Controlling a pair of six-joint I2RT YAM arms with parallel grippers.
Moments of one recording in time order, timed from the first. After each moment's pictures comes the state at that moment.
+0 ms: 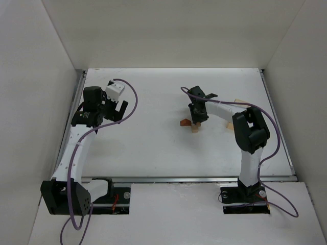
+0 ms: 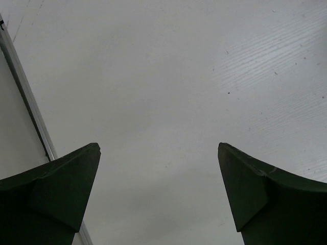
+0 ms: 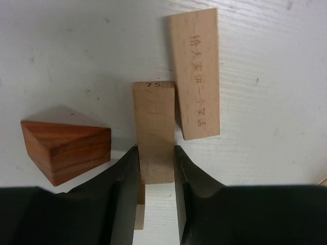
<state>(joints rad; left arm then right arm) -0.07 1.14 1.06 -0.58 0.14 0.40 0.48 1.99 1.41 -0.62 0.21 0.25</state>
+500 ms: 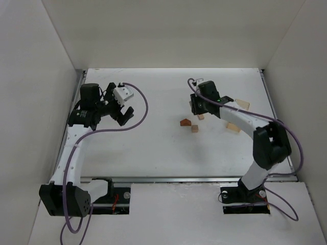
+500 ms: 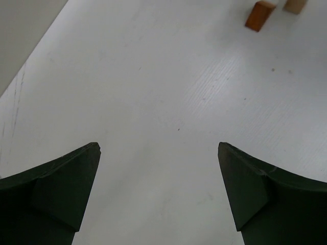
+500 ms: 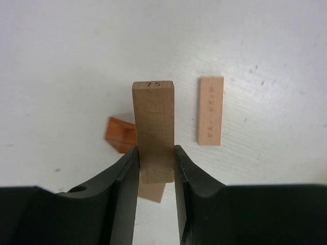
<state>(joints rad) -0.07 1.13 1.12 -0.63 0.55 0.67 0.46 1.78 1.30 -0.42 0.07 0.15</state>
